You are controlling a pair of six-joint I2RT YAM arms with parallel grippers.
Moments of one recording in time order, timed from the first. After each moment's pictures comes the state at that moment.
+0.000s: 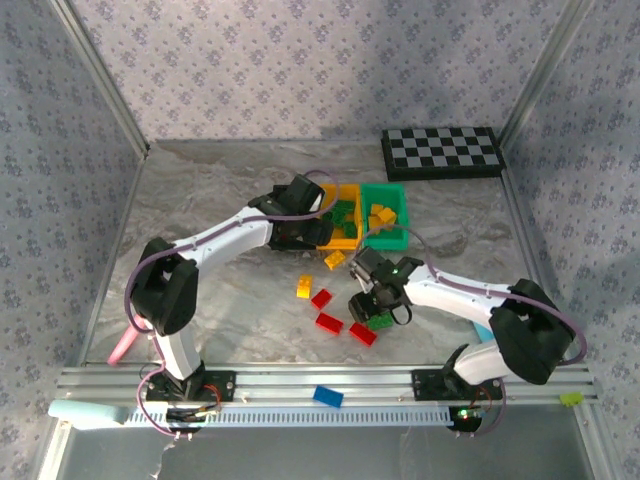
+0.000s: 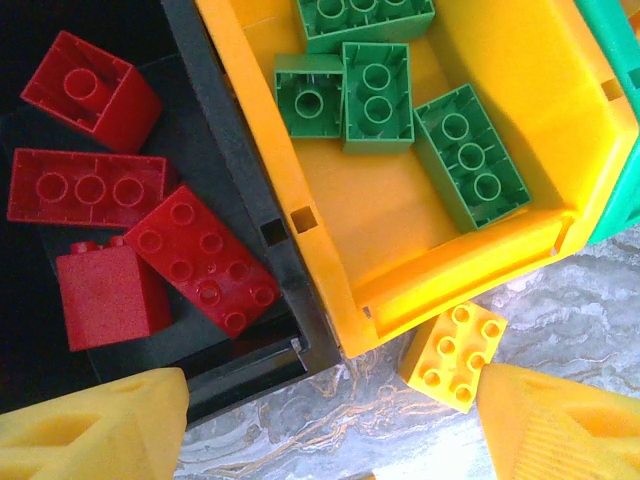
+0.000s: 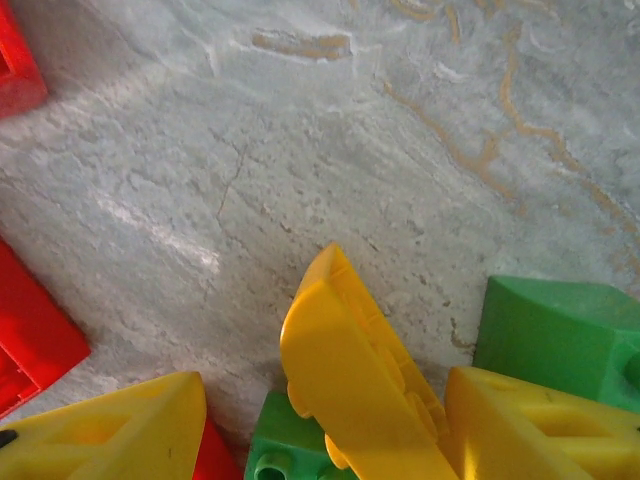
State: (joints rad) left arm -0.72 1.77 1.37 -0.59 -0.07 -0.31; right arm 0.81 1.40 0.76 -0.68 -0.02 0.32
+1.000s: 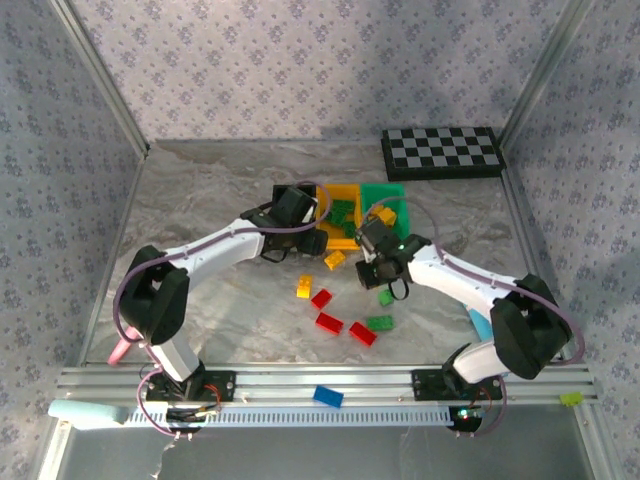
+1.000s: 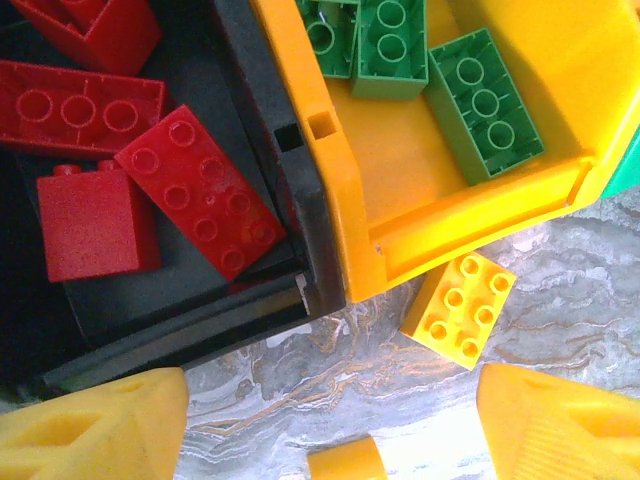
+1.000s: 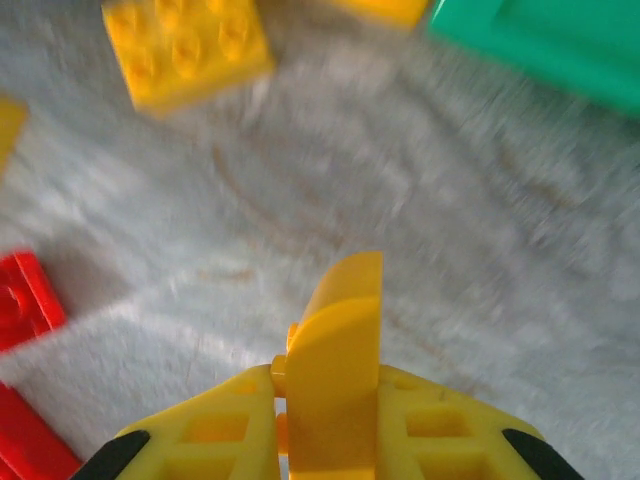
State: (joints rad) left arm -0.72 1.68 1.22 -0.52 -0.05 -0.37; right arm 0.66 1.43 0.94 -0.66 0.05 0.30
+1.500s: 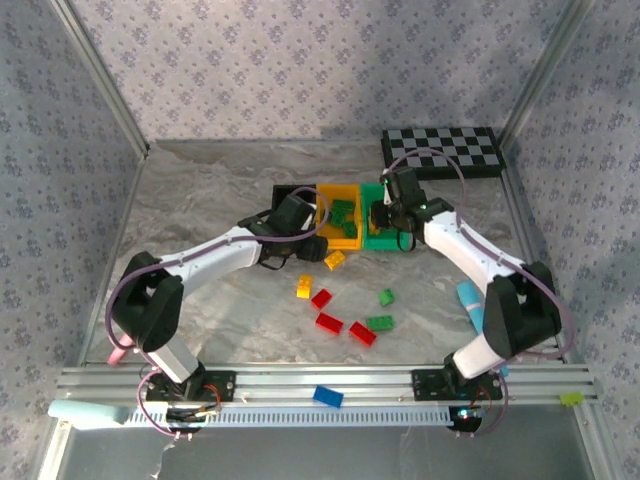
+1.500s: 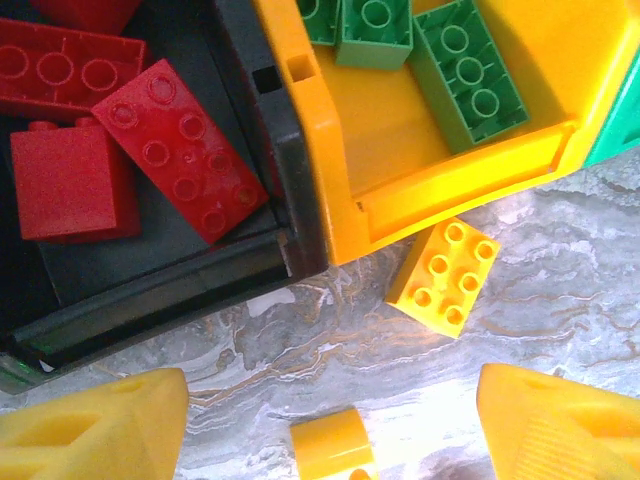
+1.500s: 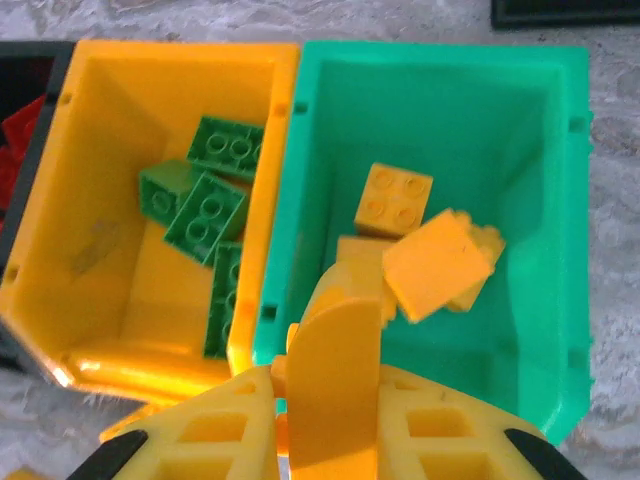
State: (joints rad) left arm -0.74 1.63 1.14 -0.48 -0.05 -0.40; right arm 0.41 1.56 1.17 -0.47 0.05 0.29
